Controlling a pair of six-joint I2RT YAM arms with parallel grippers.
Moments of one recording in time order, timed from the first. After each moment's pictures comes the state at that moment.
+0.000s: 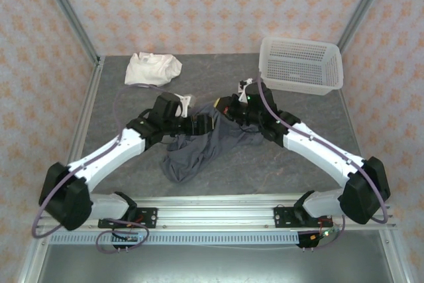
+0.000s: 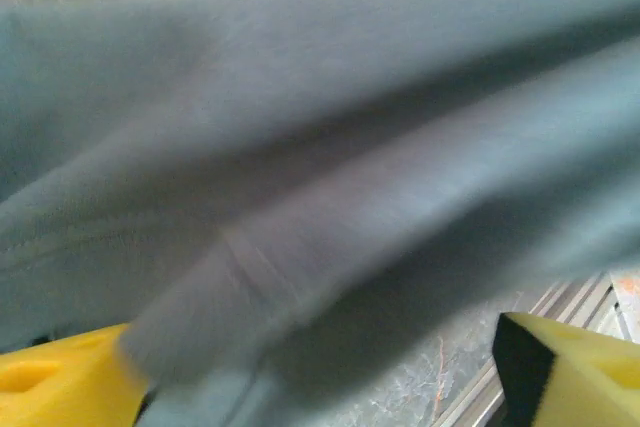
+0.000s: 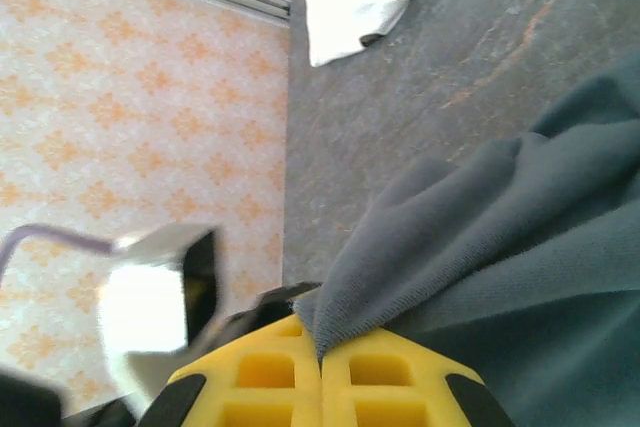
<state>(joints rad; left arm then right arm) -0.51 1.32 0.92 -0.31 0.36 -0.58 0.67 1.32 1.05 -0.14 -0.26 1.10</state>
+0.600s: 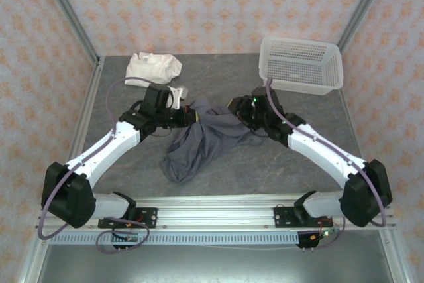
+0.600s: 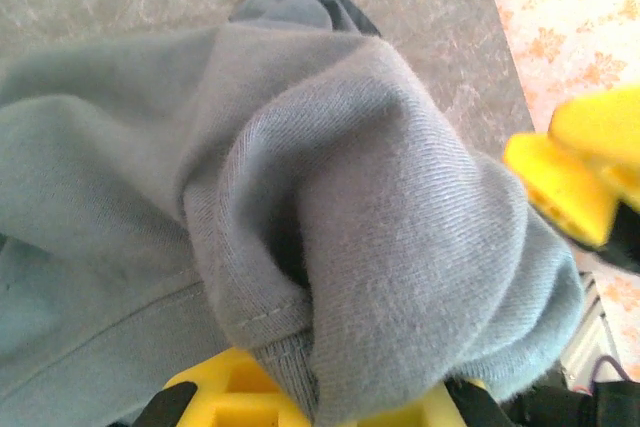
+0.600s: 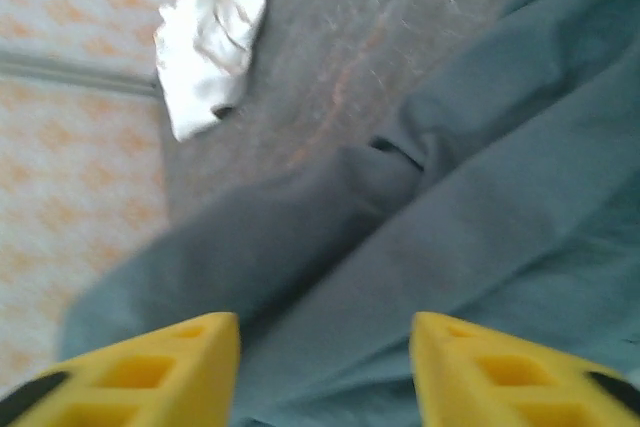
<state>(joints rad) -0.39 1.32 0.99 -0.42 0.46 -0.53 0.60 1.27 0.93 -0.28 -0.11 1.05</state>
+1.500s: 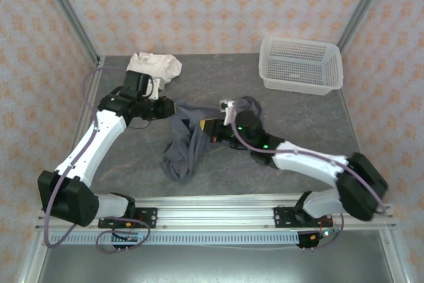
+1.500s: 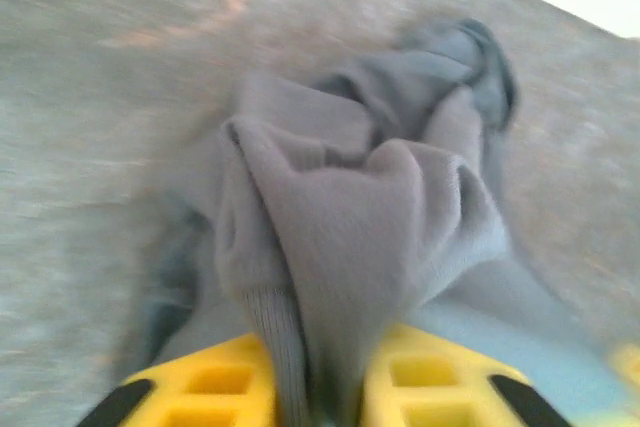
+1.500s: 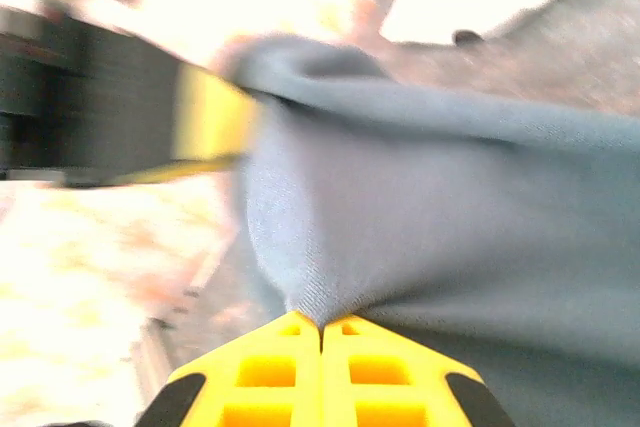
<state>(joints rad) -0.18 1.32 1.20 -0.82 0.33 -0.41 0.85 1.28 0.73 0.35 -0.19 0.71</state>
